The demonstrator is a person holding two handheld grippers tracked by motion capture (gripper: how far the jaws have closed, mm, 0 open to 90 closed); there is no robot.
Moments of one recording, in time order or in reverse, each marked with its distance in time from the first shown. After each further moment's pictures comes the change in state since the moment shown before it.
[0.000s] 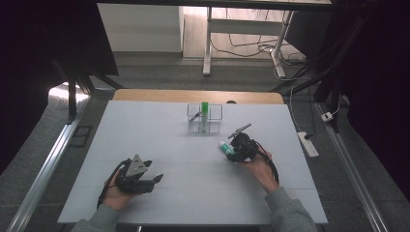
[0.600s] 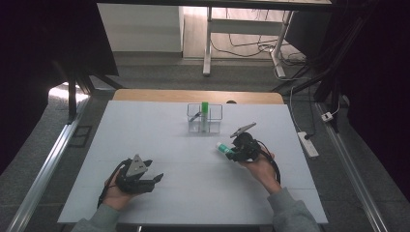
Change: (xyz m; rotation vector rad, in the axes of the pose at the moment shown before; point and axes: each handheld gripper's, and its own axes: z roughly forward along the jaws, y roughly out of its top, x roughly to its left) left arm -0.001 0.001 0.000 -0.010 0.009 0.007; right arm 0.006 -0.001 -0.022 -0.087 0.083 -0.003
